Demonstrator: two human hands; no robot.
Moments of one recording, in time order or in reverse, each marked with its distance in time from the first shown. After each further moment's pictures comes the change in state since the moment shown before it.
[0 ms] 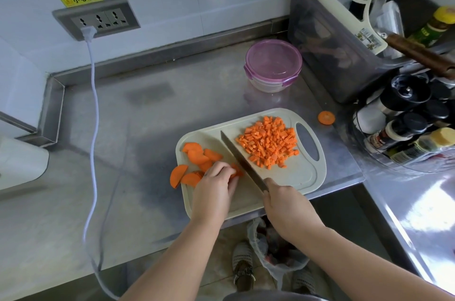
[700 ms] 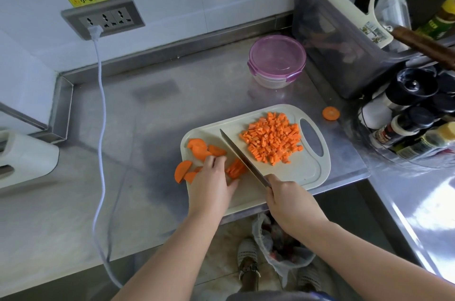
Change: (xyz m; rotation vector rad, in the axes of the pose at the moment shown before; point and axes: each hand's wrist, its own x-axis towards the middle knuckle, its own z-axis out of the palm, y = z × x) left_hand 0.008 0.011 -0.026 0.242 -0.320 -0.290; right_hand -0.002 0.004 0.003 0.009 0.046 -0.089
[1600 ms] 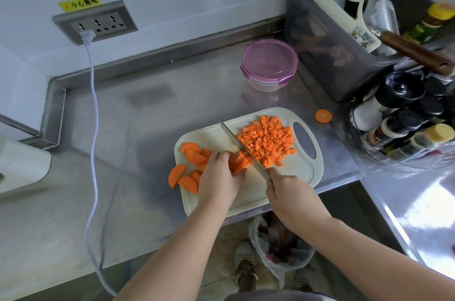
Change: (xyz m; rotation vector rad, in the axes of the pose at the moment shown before) left_hand 0.019 0.033 -0.003 -0.321 0.034 -0.072; right_hand 0.002 0.008 -0.015 -0.019 0.091 -0.025
